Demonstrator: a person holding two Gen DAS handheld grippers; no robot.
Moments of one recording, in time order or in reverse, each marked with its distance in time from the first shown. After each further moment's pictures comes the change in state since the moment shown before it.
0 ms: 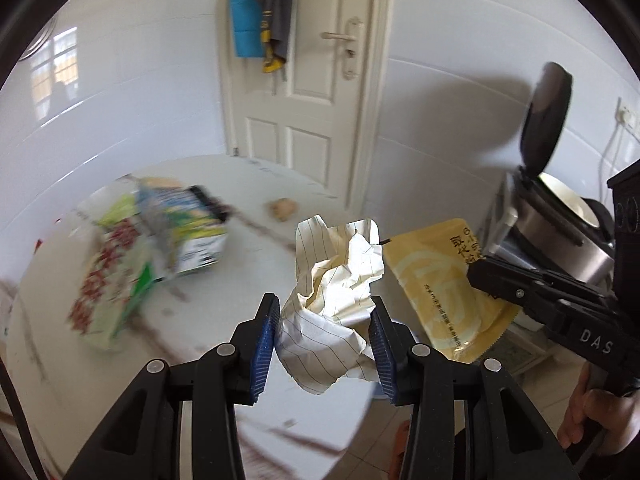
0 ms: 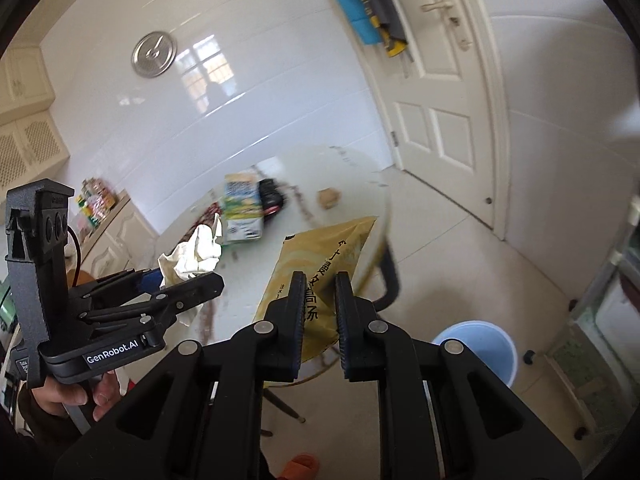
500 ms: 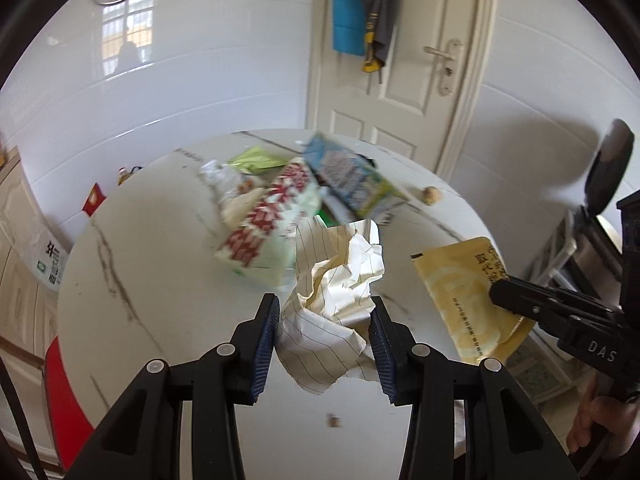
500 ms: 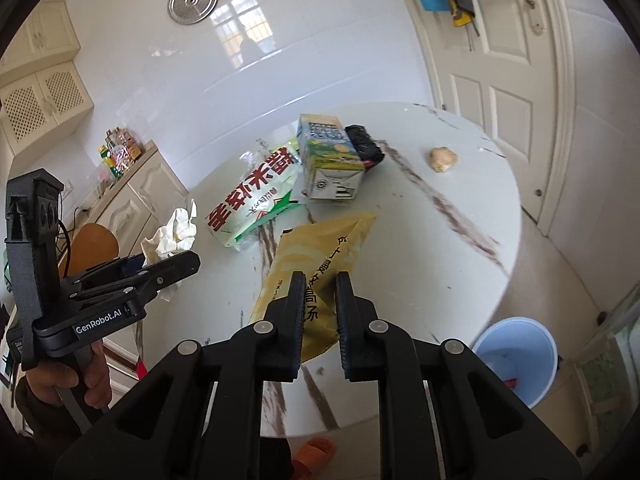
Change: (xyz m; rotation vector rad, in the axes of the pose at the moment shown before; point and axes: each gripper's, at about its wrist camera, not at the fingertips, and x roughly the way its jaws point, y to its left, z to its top) left arm -0.047 0.116 -0.053 -0.195 -0.008 0.172; right arm 0.081 0.095 -0.015 -0.108 0.141 0.110
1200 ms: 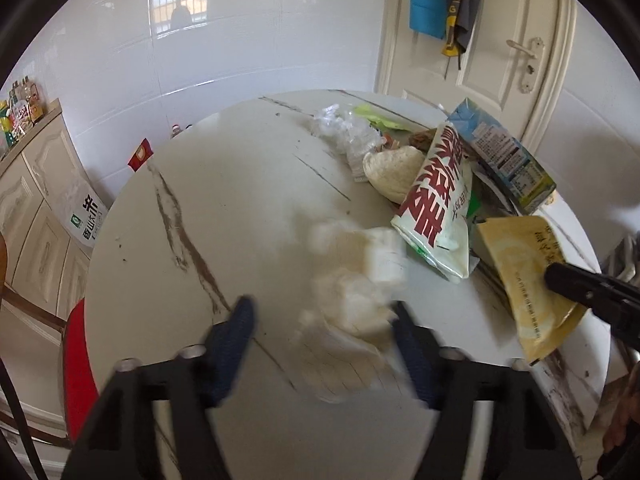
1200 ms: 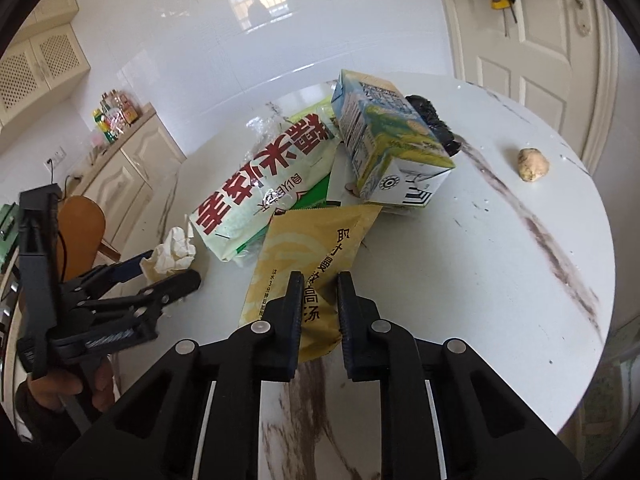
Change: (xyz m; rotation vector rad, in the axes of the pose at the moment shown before) left arm 0.044 0.100 -0.003 -0.134 0.092 0.179; right arm 0.091 0.034 0.025 -0.072 0.118 0.000
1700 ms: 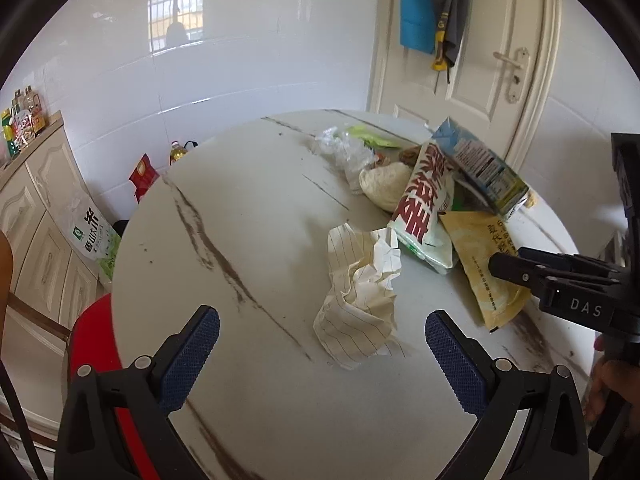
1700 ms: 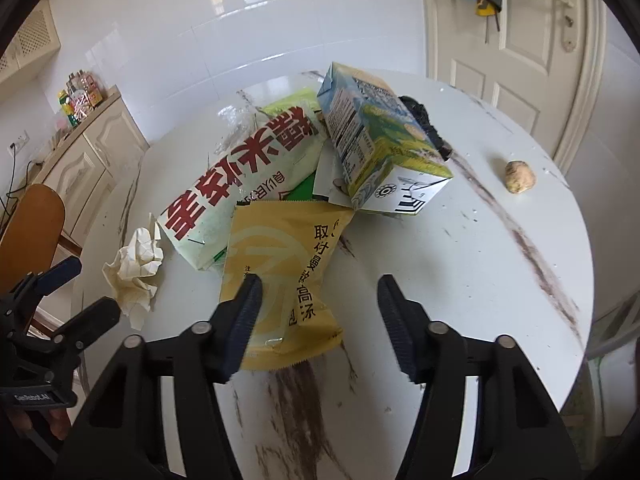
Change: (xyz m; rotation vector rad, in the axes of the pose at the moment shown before) left arm -0.045 0.004 -0.012 0.009 -0.043 -0.028; right arm 0.023 0.021 0.009 -0.029 0.051 -0.171
